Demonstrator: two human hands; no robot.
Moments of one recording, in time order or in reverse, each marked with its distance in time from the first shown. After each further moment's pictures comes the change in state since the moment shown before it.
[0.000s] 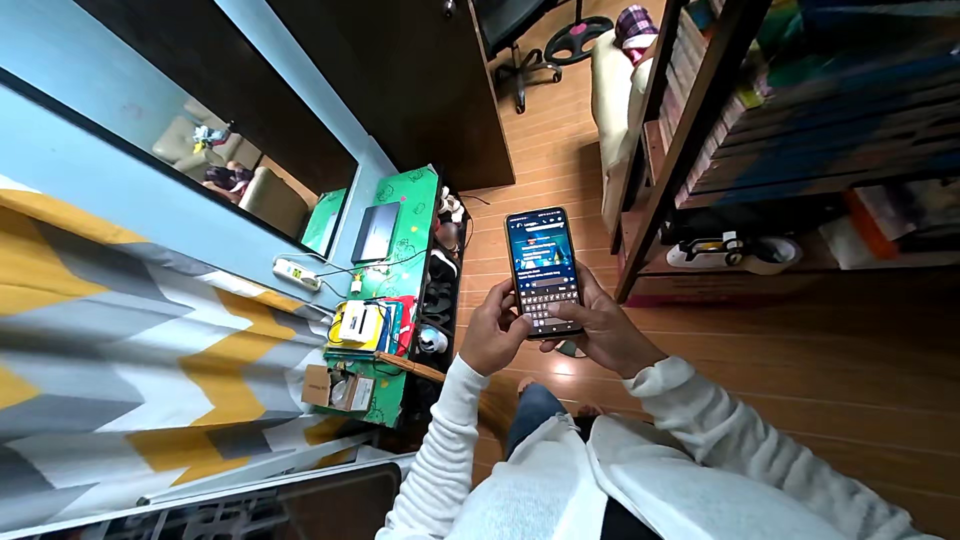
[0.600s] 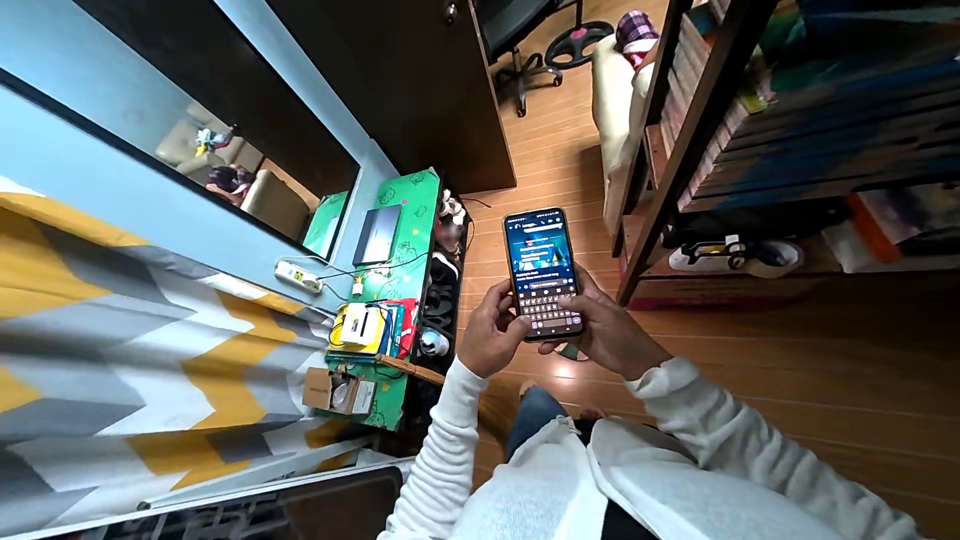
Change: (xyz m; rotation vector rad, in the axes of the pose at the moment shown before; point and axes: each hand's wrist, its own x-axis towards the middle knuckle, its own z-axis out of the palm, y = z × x) left_hand 0.001 0.000 -0.006 -0.034 0.019 0.037; right_hand 0.005 -0.002 -0.003 0.050 -0.095 0.033
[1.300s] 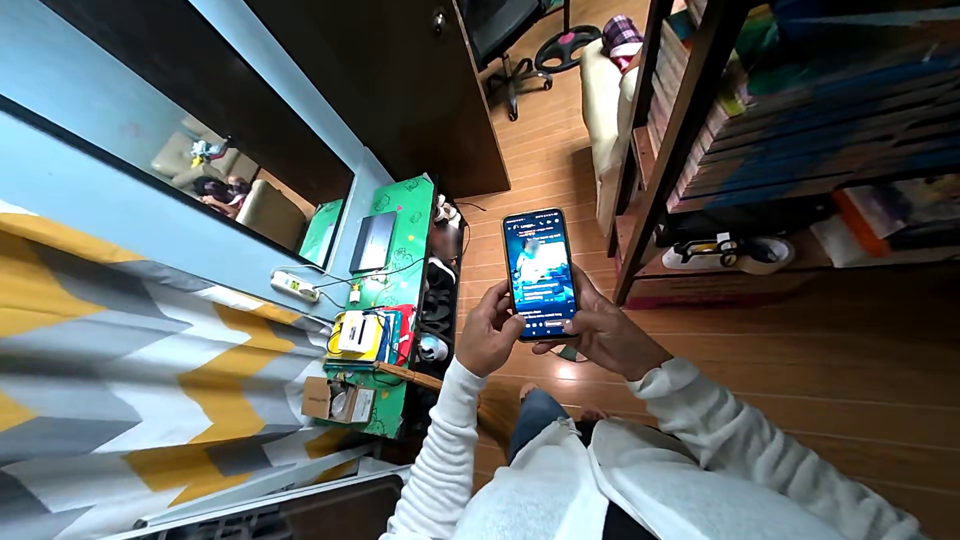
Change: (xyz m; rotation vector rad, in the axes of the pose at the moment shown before) left_hand 0.011 -0.002 0.003 0.004 -0.015 0.016; right_hand -0.002 -0.004 -0.013 -0.008 -0.094 -0.045
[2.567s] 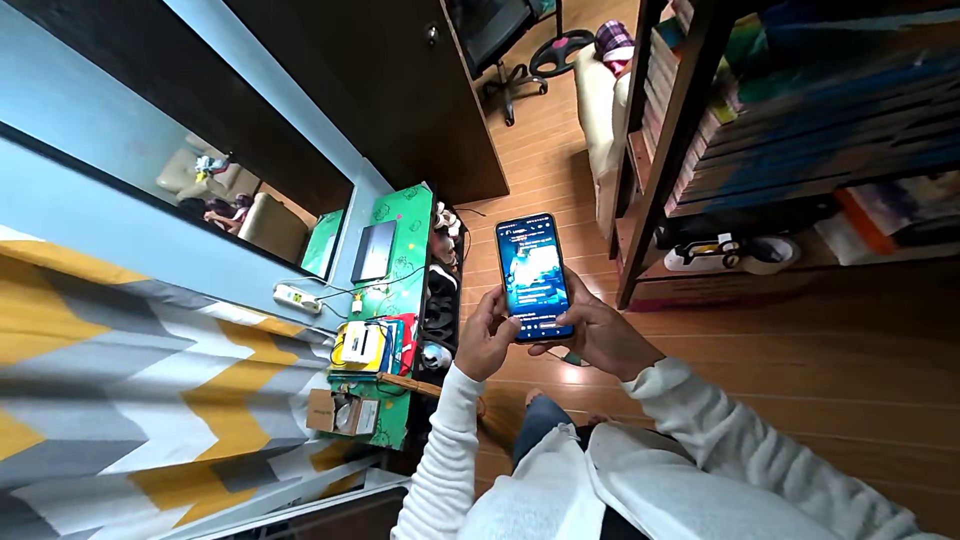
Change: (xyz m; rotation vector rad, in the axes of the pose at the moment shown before) left_hand 0.012 -0.002 -0.004 -0.006 -0.018 -0.038; right_hand 0.015 -0.007 0.000 0.046 0.057 0.044
